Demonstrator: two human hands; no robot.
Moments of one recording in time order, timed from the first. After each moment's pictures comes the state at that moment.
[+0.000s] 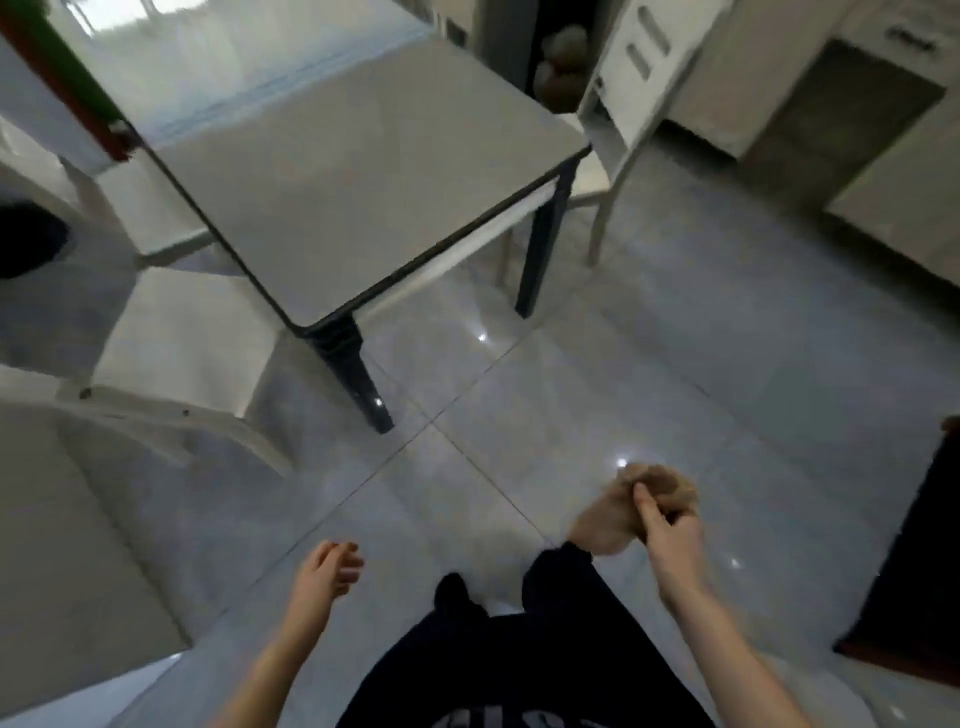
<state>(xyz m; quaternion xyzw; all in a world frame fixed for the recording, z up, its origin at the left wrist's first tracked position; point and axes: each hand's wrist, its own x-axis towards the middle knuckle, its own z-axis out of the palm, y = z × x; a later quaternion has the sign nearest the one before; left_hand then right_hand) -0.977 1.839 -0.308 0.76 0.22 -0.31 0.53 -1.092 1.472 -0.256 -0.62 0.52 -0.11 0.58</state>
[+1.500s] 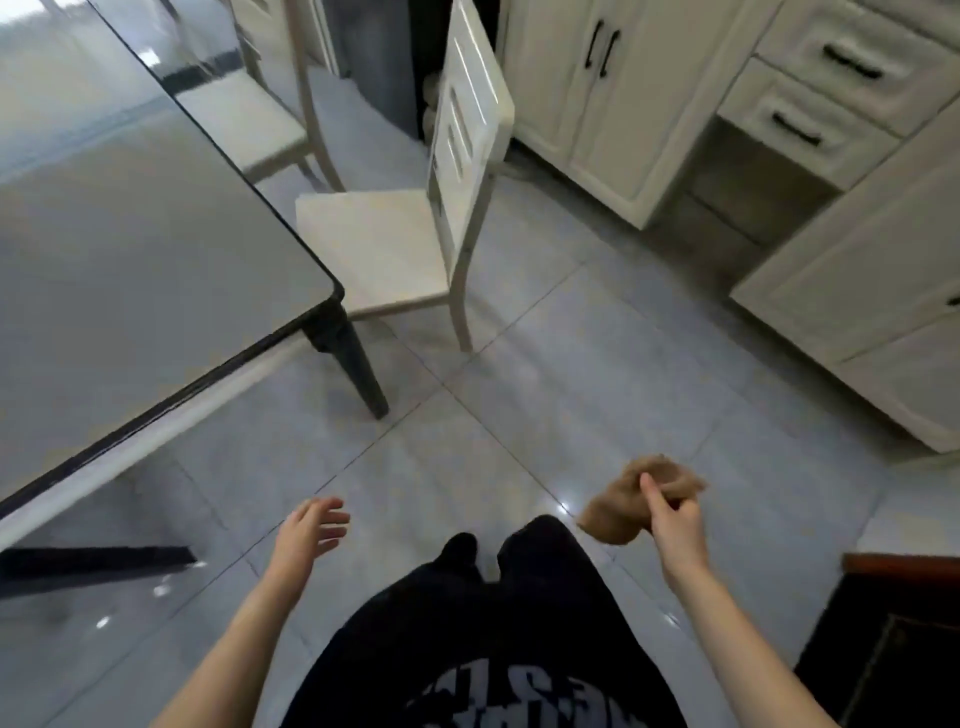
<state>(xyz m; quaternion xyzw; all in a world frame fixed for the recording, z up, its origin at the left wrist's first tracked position) -0.711 1.192 -0.297 0.73 0.27 -0.30 0.56 -0.867 0.805 -0.277 -0.62 0.52 -0.10 0.58</state>
